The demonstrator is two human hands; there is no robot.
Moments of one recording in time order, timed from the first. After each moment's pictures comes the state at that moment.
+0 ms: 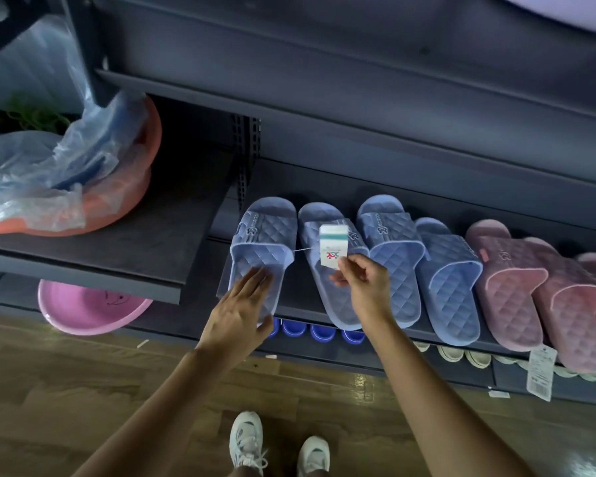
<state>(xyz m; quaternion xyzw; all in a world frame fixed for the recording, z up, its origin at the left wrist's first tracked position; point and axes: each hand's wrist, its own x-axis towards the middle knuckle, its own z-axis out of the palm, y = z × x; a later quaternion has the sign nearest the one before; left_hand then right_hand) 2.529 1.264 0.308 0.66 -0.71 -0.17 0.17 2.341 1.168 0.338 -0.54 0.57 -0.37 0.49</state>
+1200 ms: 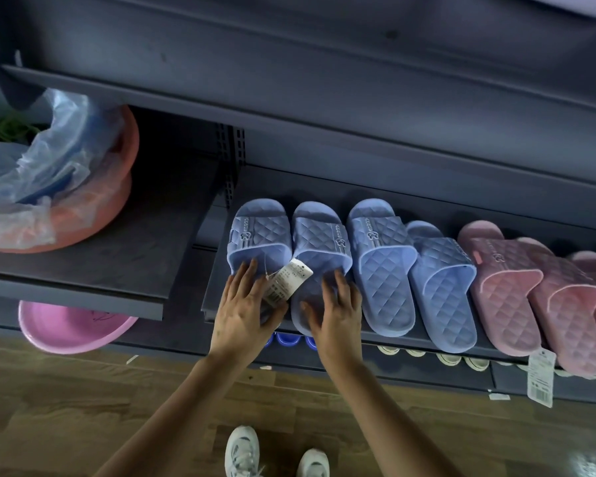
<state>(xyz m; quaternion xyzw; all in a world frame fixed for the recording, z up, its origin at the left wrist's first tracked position) 2.505 1.234 0.285 0.71 -0.65 -0.14 0.23 2.350 1.203 0.290 -0.77 0.61 -0.17 0.10</state>
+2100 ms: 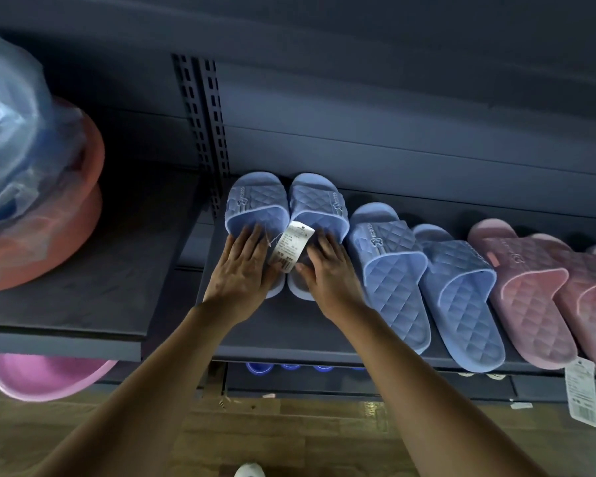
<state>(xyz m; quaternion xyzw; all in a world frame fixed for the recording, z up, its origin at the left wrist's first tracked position) 2.535 1.140 0.275 0.65 -0.74 -0.09 0.15 2.367 1.109 0.293 -0.83 0.52 -0.12 0.13</state>
